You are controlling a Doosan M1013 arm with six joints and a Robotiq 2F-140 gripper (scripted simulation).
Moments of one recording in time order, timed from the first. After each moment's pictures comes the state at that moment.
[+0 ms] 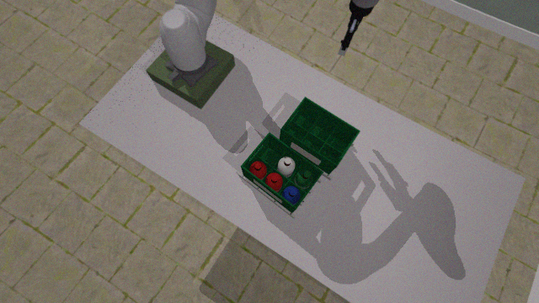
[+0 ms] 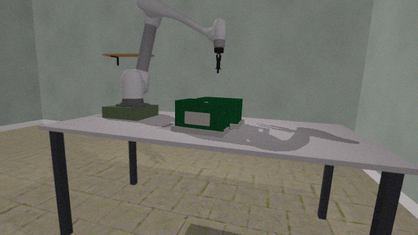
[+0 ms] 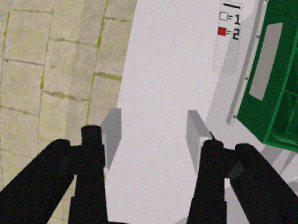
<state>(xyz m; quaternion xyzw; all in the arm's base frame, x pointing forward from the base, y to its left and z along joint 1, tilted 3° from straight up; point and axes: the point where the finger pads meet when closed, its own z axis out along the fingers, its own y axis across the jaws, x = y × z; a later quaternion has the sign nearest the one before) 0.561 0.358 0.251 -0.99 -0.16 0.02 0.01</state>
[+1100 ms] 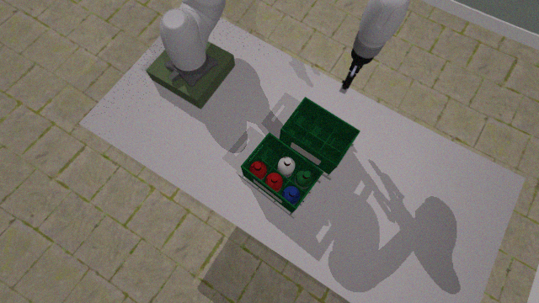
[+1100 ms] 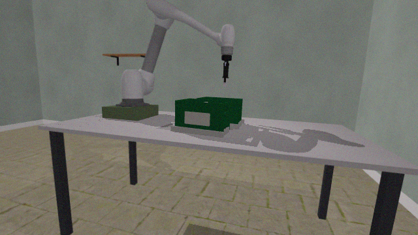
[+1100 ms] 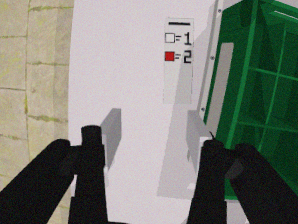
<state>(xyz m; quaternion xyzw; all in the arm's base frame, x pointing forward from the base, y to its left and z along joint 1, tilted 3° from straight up) 0.652 0.274 0.176 -0.99 -0.11 0.02 0.01</state>
